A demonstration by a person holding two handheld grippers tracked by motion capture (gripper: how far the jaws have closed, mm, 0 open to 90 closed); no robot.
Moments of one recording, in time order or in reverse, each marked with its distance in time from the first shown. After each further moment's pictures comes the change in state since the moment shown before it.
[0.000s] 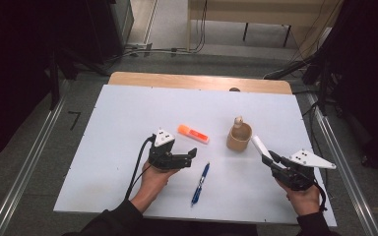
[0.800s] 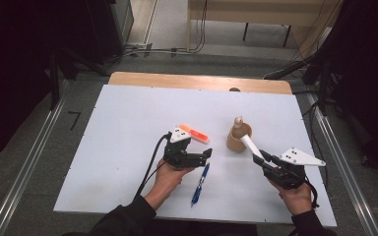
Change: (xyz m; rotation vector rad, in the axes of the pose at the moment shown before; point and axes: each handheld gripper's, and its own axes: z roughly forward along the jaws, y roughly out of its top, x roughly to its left) left arm -0.026 0.012 0.024 0.033 -0.086 -0.007; right arm 0.016 0.008 0.012 0.001 0.051 -0.035
